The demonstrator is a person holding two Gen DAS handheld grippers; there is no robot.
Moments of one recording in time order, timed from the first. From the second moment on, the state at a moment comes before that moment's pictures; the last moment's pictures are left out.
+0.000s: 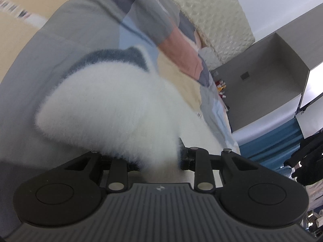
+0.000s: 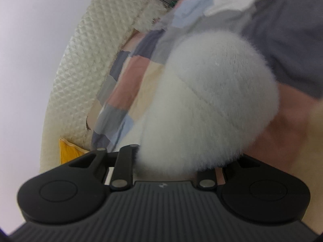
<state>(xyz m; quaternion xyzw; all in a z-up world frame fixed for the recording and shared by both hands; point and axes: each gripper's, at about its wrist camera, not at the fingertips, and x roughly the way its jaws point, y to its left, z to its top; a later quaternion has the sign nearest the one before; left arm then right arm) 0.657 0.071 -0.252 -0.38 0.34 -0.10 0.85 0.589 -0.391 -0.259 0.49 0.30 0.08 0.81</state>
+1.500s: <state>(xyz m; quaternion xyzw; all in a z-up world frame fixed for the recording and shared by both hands) 0.299 -0.002 0.037 -0.07 0.26 -0.08 0.96 0.308 -0.313 -0.015 0.19 0.25 0.12 0.94</state>
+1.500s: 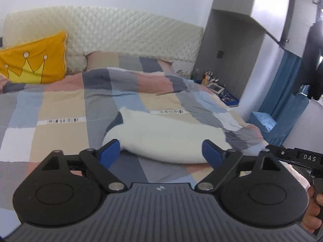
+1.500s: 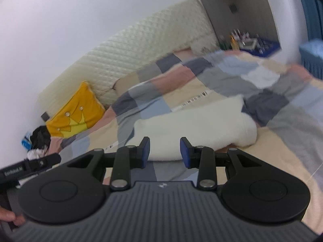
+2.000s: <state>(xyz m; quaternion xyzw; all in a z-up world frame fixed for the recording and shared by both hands) 0.137 -0.028 0.044 -0.02 0.20 -0.06 0.98 0.185 -0.294 -0.017 0.10 0.19 0.14 0.97</state>
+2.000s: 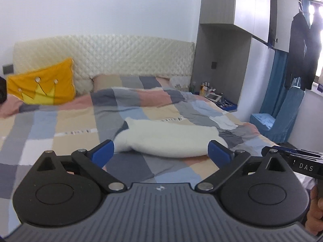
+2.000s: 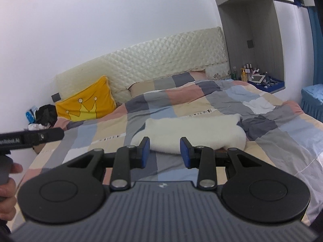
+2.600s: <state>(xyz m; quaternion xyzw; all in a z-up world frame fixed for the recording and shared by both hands) 0.109 -0.034 -0.024 0.01 0.20 -0.05 0.98 0.136 -0.267 -0.055 0.05 0.17 0.12 0.98</state>
